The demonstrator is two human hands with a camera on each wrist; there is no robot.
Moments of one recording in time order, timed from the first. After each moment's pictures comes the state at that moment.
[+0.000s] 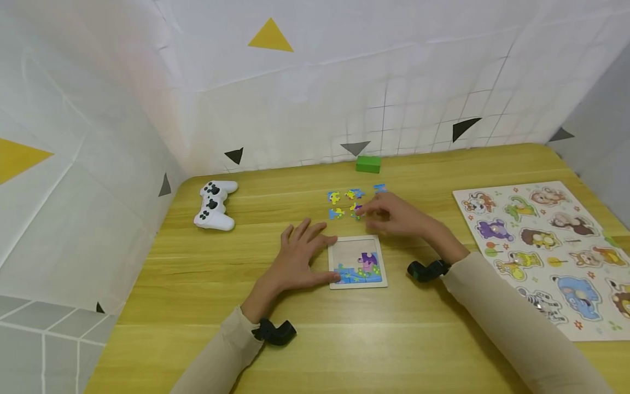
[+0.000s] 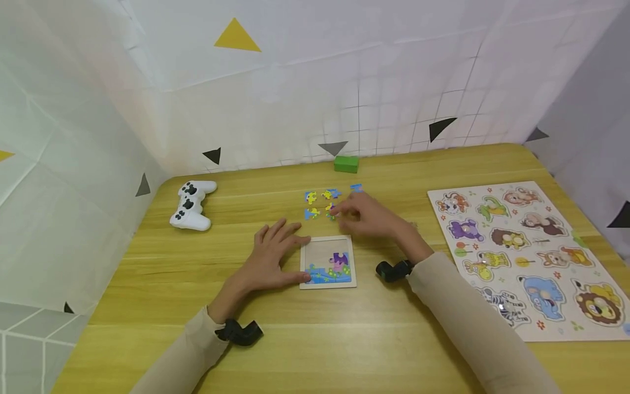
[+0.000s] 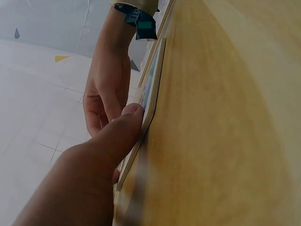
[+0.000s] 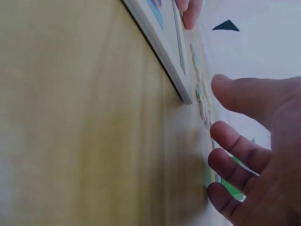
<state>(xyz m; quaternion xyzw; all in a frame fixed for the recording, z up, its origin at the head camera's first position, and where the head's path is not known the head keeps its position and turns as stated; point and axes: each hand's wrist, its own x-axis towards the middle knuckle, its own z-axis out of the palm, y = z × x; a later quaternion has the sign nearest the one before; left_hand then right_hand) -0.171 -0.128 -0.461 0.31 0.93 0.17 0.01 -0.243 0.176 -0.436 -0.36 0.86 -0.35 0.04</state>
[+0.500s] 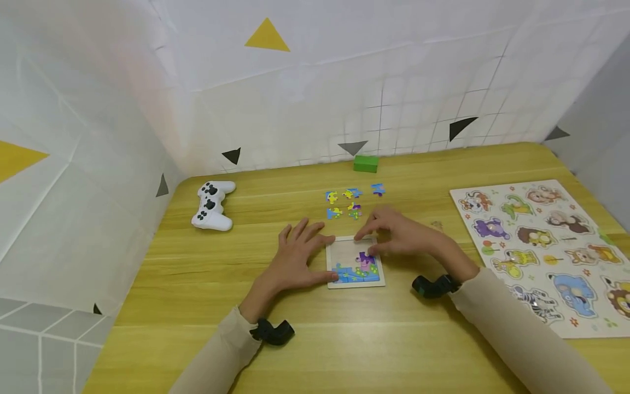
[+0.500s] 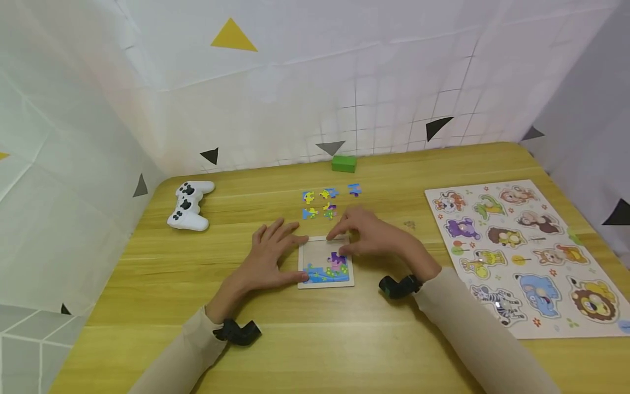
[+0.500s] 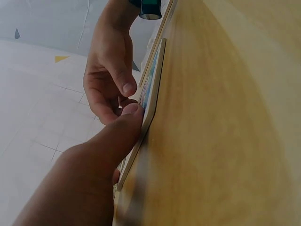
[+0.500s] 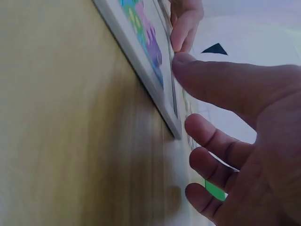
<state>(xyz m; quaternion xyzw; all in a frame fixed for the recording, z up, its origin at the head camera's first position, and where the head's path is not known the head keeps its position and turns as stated) -0.170 -0.127 -0.461 0.31 0.93 0.17 0.01 -0.202 0.176 -0.425 -0.36 0.87 -0.31 0.10</state>
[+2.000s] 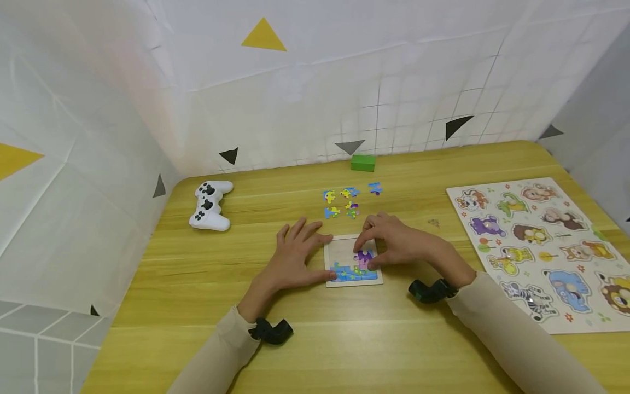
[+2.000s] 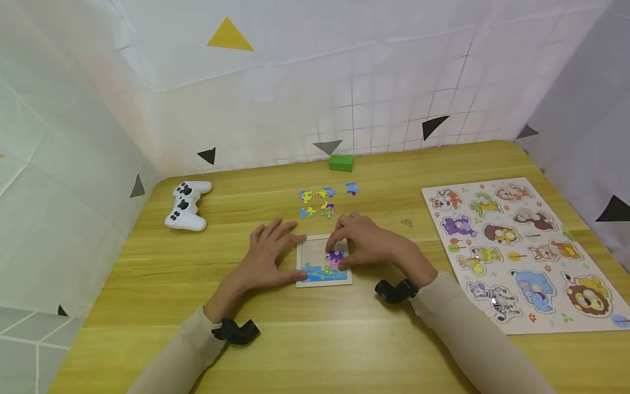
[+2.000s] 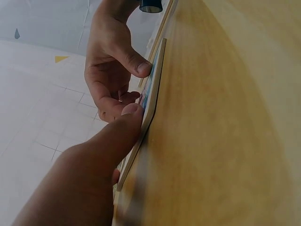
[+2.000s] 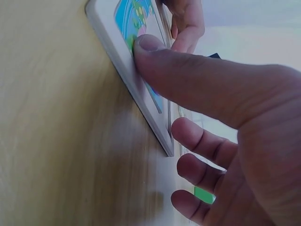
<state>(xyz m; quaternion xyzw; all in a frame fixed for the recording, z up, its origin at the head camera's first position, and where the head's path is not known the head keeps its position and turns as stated) -0.170 -0.128 -0.460 0.31 0.93 0.18 0.01 -0.184 0.168 -0.418 -0.38 0.88 -0.26 0.12</state>
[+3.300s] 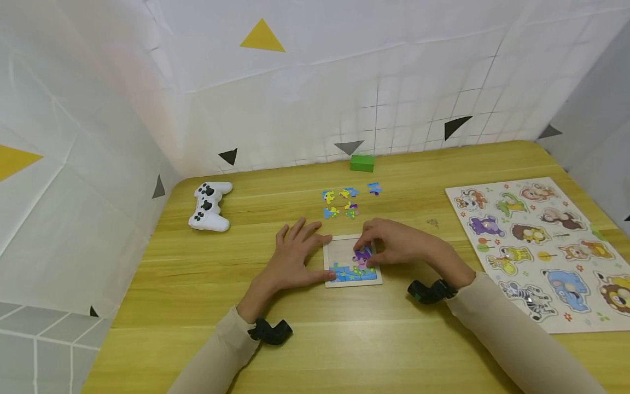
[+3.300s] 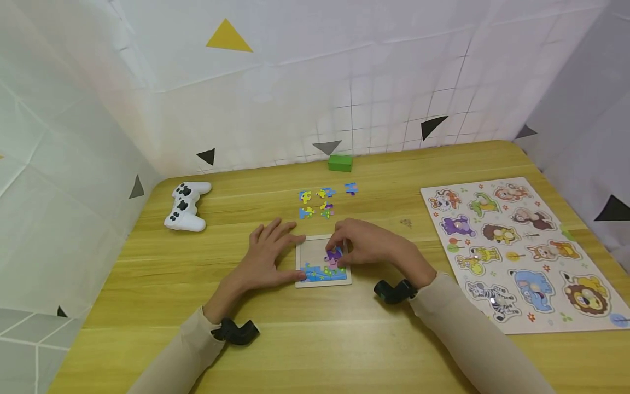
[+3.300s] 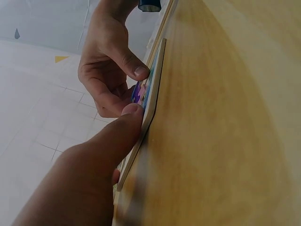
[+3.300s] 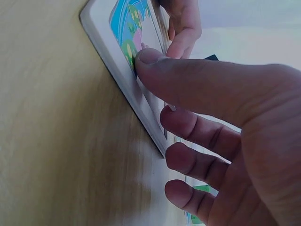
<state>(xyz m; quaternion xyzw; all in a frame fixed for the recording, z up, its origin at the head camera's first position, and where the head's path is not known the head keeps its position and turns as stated) -0.169 -0.128 -0.460 0.31 0.93 0.17 0.01 -0.183 0.166 -0.413 -0.36 0.88 -0.26 0.16</state>
